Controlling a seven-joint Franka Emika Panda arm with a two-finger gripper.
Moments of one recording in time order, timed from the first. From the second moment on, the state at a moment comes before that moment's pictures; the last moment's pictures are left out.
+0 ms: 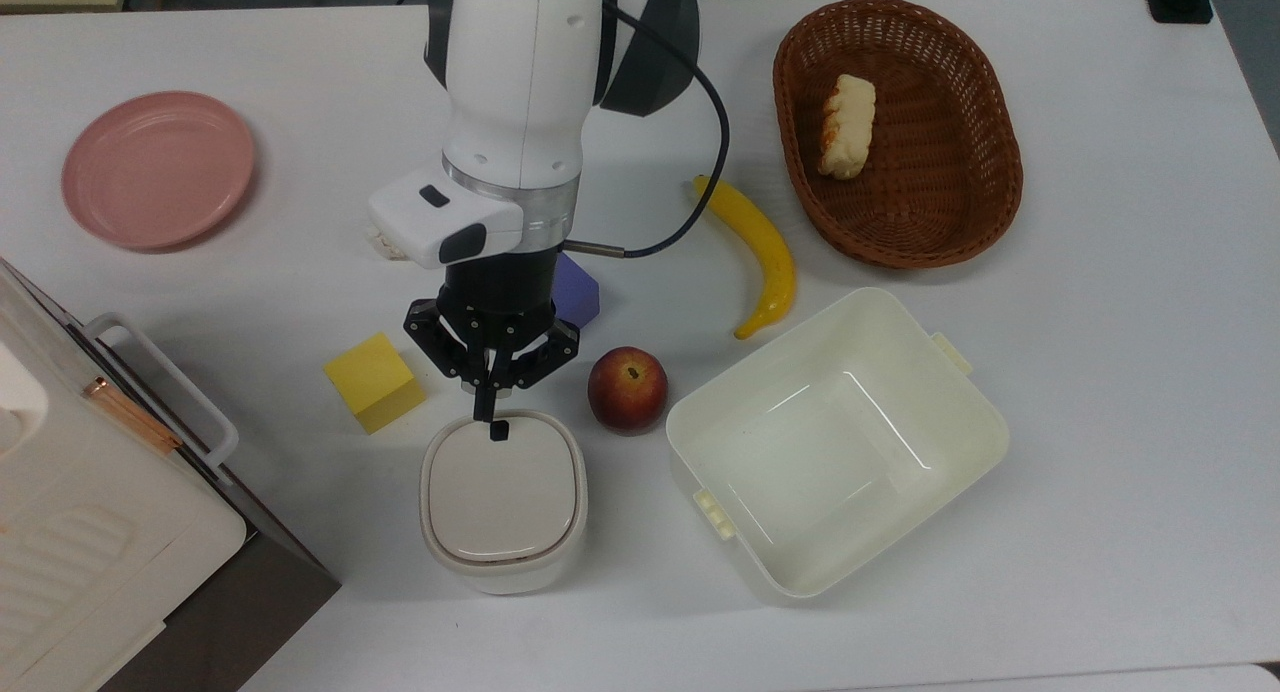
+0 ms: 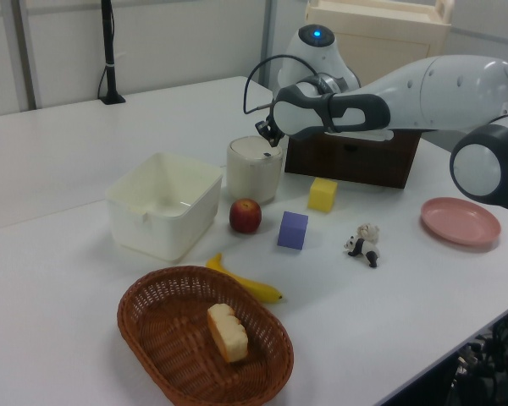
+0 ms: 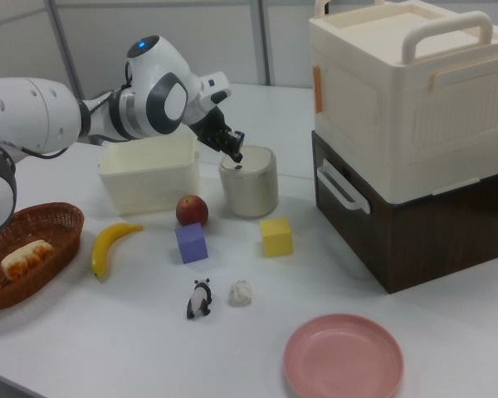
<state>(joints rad) 0.10 0.52 -0.11 -1.42 -0.20 2.42 0.20</state>
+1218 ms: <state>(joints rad) 0.11 0.56 -0.11 -1.42 -0.25 2.46 0.20</state>
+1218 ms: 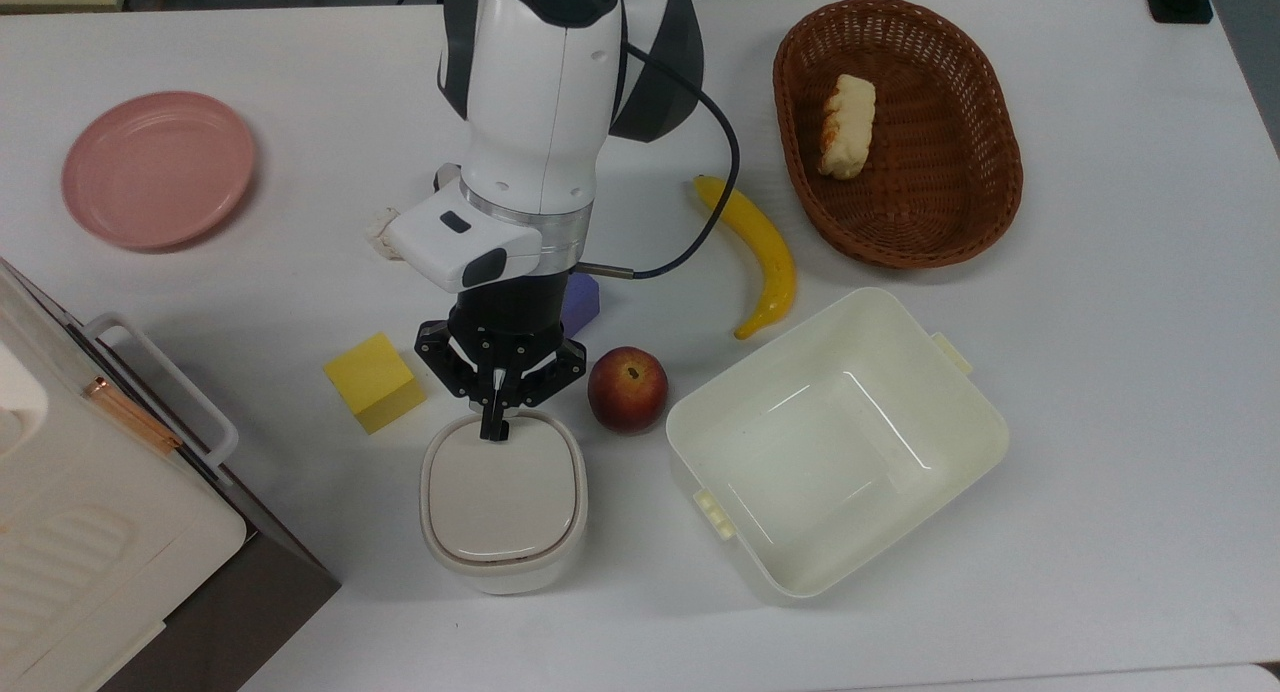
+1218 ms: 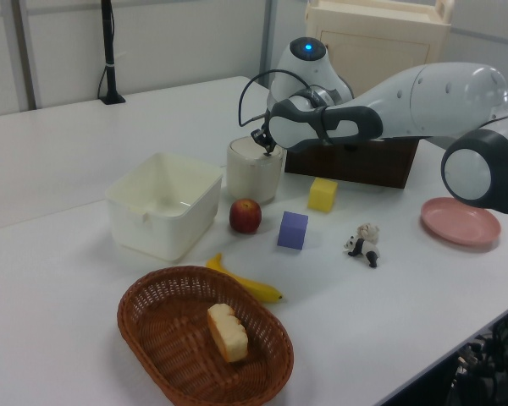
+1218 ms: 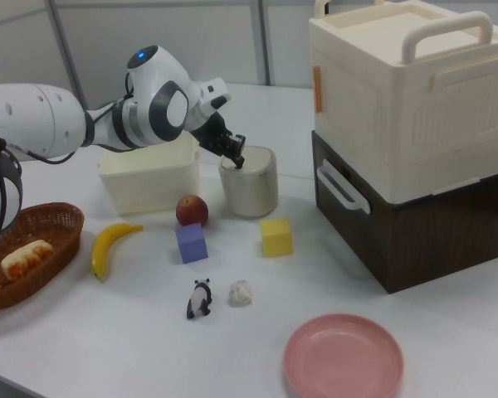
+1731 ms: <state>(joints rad) 0.11 0.56 -0.11 -1.42 -0.29 2.46 0.20</state>
